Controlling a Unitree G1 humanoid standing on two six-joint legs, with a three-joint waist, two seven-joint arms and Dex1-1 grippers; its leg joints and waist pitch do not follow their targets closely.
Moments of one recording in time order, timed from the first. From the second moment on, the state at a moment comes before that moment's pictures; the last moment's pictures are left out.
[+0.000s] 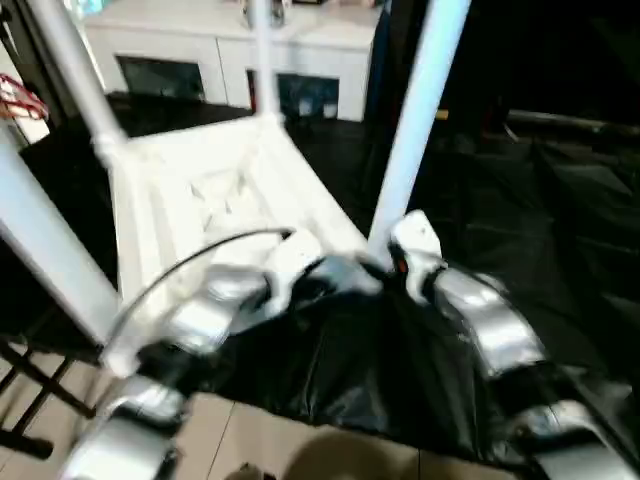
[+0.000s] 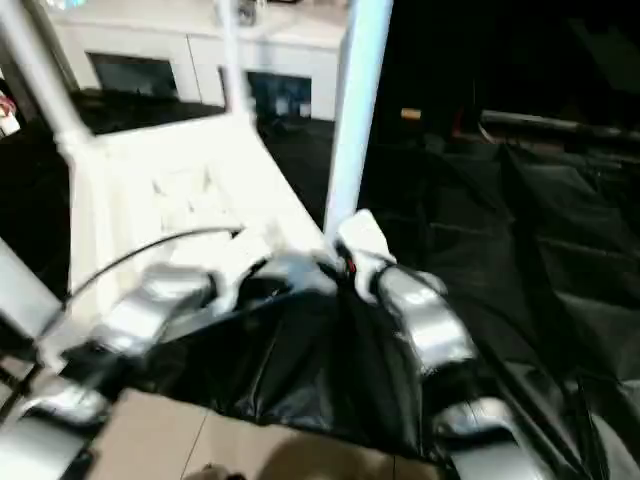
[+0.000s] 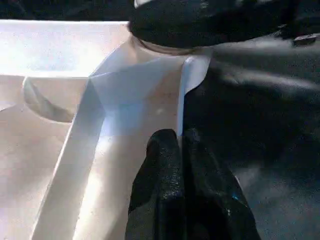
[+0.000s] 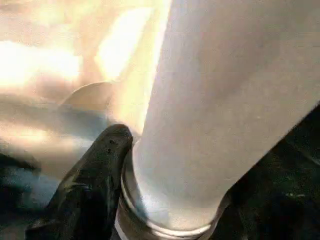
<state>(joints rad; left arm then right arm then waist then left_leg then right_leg) -0.65 0.17 -0.30 0.62 0.02 0.31 -0.70 -0.56 -0.12 0.10 0.62 0.00 0.16 0.31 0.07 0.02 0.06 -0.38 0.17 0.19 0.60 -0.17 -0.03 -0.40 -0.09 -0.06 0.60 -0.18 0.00</state>
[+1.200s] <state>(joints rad) -0.54 0.41 -0.30 0.48 -0.05 0.15 -1.16 -0.53 -0.36 0.21 0.51 0.08 0.04 1.04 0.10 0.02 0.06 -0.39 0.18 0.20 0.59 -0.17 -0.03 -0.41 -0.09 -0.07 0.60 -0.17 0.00</state>
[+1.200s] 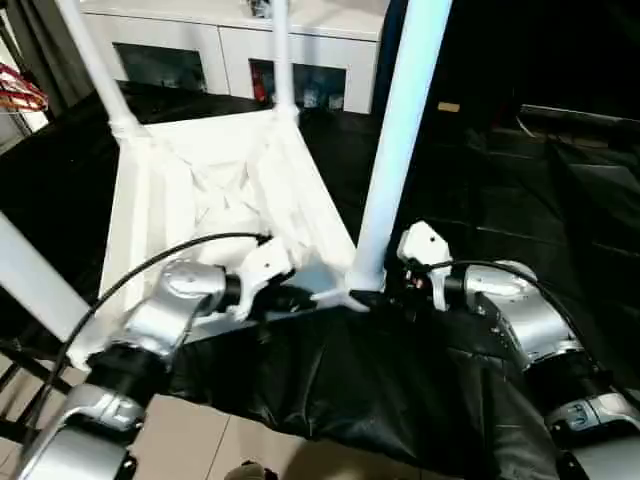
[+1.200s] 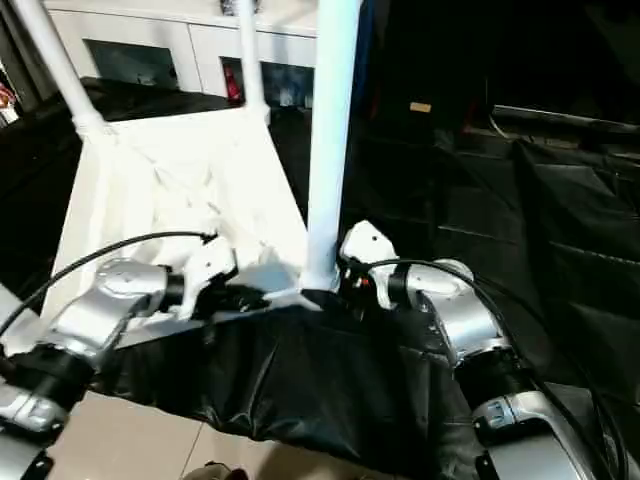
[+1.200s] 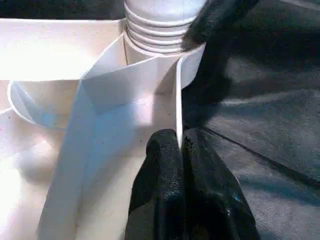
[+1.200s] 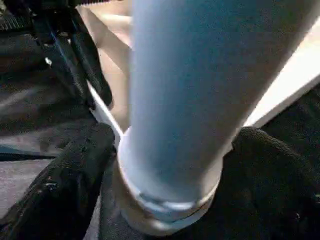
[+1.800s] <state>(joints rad) -0.54 0.41 -0.30 0.48 -0.04 0.14 -1.16 -0.53 -0.36 0.22 0.51 0.08 0.05 1.05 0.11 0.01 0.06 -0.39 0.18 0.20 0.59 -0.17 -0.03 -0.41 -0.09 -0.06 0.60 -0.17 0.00</state>
